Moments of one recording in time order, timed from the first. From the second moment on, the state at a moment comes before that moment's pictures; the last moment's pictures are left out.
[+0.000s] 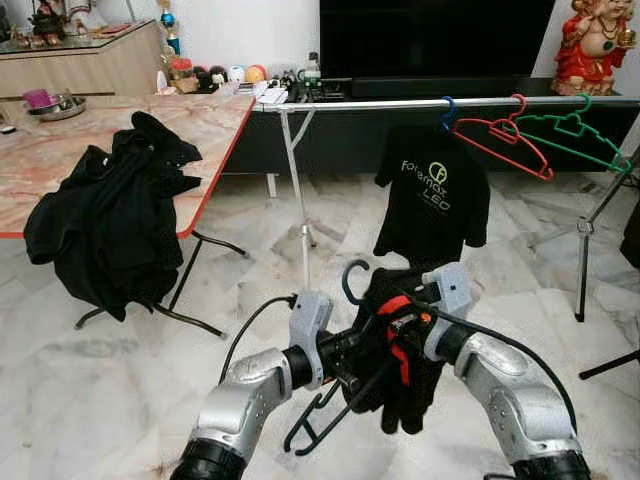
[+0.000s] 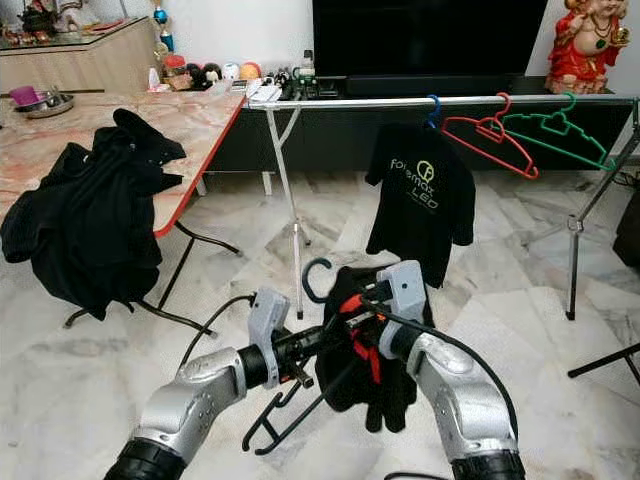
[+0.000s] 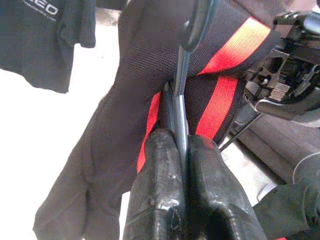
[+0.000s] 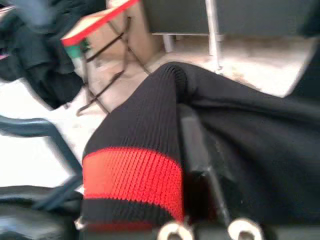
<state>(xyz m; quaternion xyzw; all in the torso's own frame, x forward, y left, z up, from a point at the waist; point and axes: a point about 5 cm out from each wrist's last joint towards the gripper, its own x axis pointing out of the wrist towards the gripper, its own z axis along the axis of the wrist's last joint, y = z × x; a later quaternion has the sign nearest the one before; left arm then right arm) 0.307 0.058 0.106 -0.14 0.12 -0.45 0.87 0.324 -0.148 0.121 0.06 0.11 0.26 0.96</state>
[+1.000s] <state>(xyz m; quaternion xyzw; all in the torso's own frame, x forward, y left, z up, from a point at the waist) 0.307 0.072 0.099 -0.05 0.15 -0.44 0.88 0.336 -0.174 0.128 0.03 0.09 0.17 0.98</state>
